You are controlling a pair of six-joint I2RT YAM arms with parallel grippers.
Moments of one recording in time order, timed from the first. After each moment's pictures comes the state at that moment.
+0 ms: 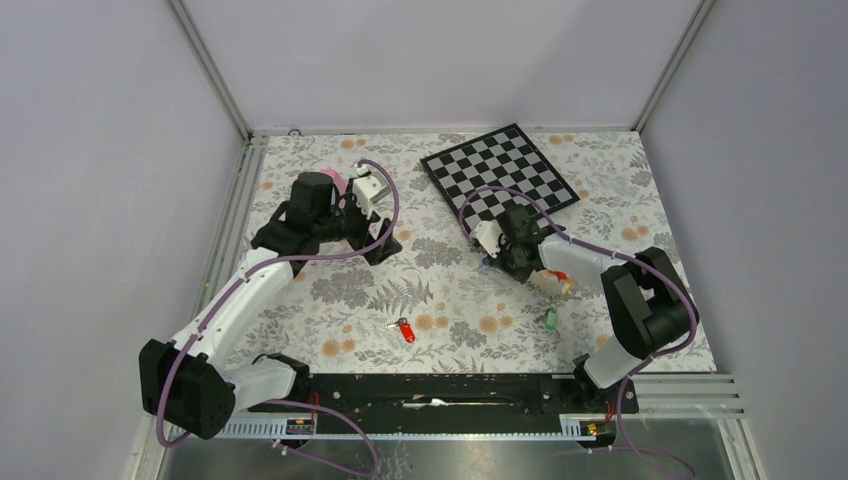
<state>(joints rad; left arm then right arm) -0.37 1.17 0.99 -0.41 0.57 0.26 0.49 1.61 0.87 -0.46 0.01 -0.56</state>
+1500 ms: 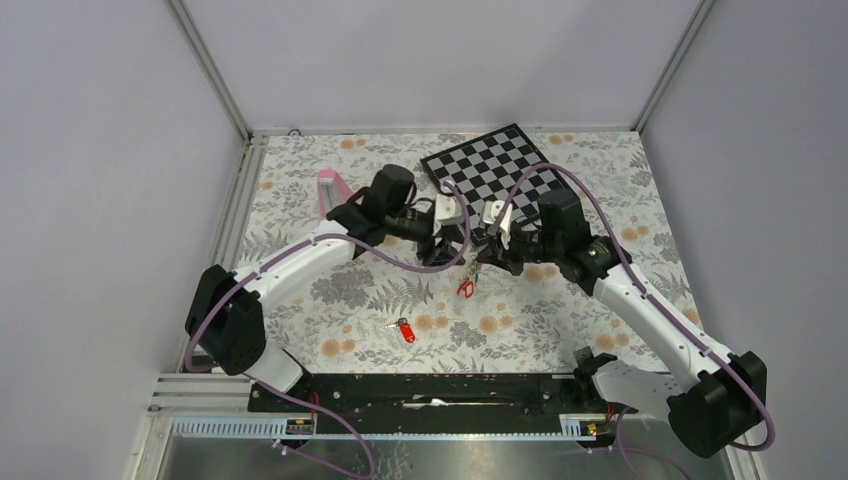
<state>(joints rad) -0.66 1.51 1.20 -0.26 0.87 0.46 0.49 1.11 0.92 -0.45 -0.69 -0.54</state>
